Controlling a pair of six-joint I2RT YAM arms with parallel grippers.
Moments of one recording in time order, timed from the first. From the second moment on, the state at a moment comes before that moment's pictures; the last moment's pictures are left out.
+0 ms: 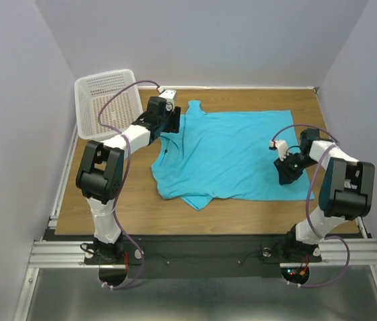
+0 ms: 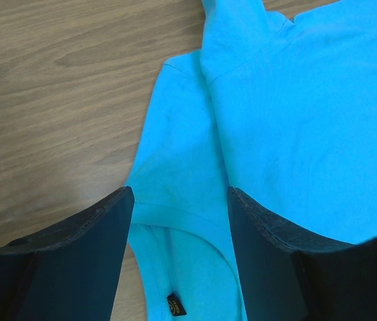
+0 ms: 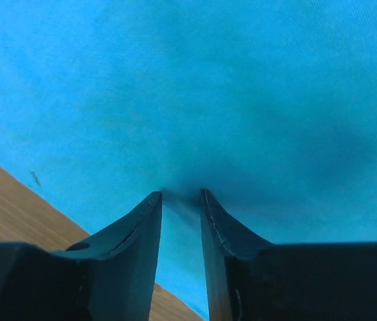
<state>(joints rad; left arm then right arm) -0.38 1.90 1.32 0.01 0.01 -0.12 -0.21 1.66 0.99 -0.81 -0.41 -0.91</state>
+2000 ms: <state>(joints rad) -0.44 2.47 2.05 -0.28 0.14 -0.14 -0.40 1.60 1.15 -0.71 -0.74 -0.48</state>
